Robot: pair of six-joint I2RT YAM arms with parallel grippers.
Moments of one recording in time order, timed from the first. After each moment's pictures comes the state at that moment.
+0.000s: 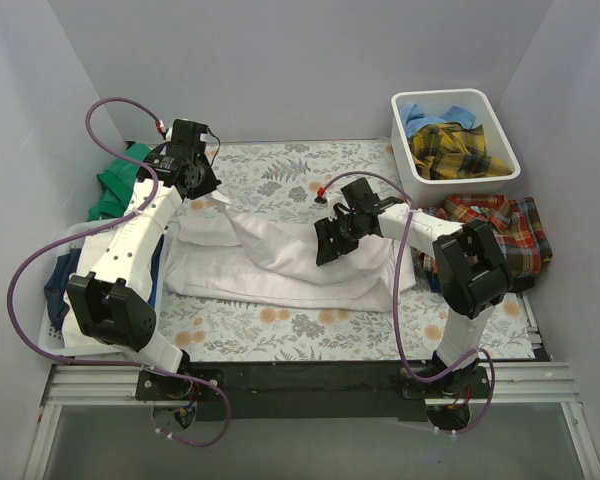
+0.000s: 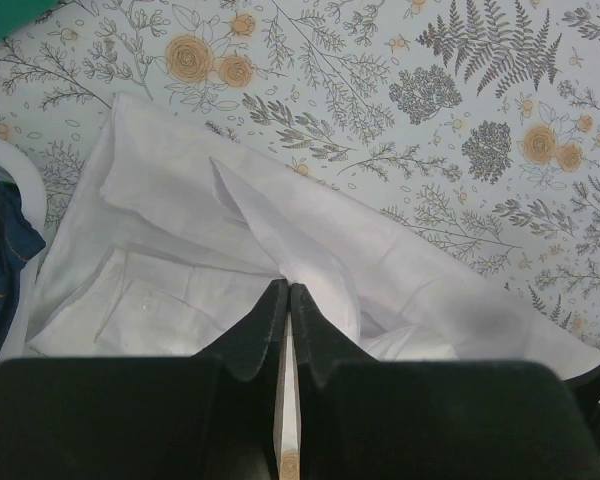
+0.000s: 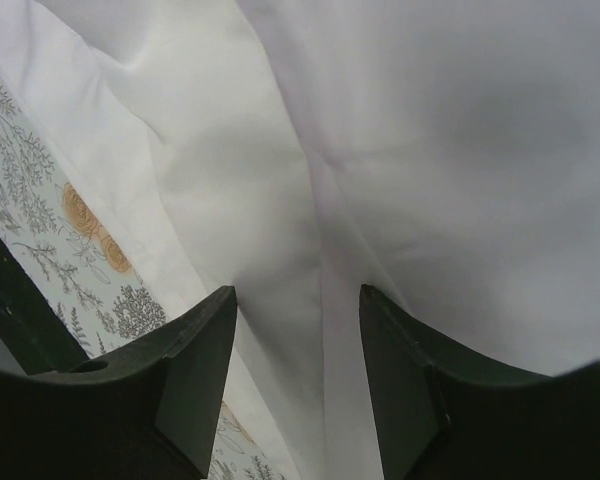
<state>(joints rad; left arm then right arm) -0.24 1.56 1.62 -0.89 -0.27 -0.58 0.54 1.83 1.21 -0.45 -0.55 0.03</state>
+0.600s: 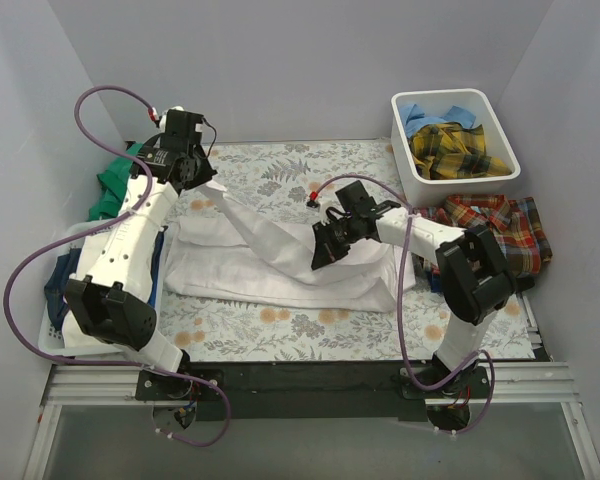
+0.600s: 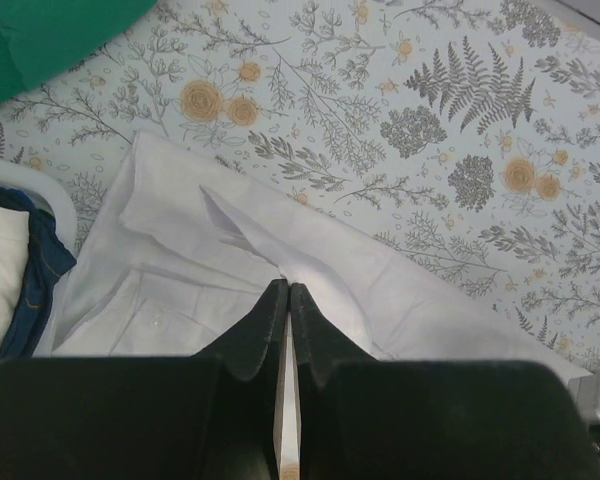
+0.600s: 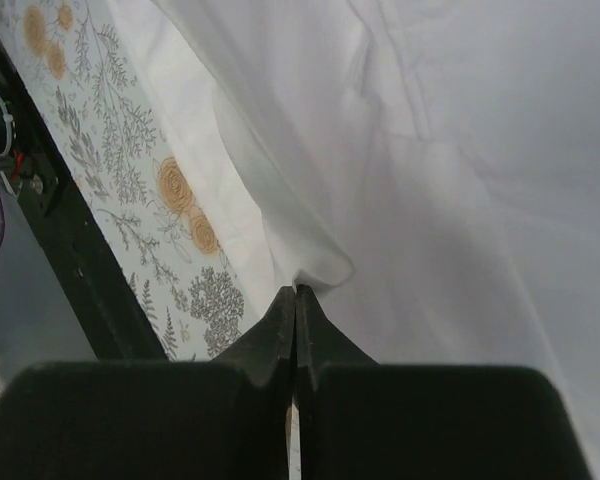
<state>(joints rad) -0.24 1.57 1.70 -0.92 -0.31 -0.56 0.59 1.82 1.21 -0.43 -0.69 0.05</state>
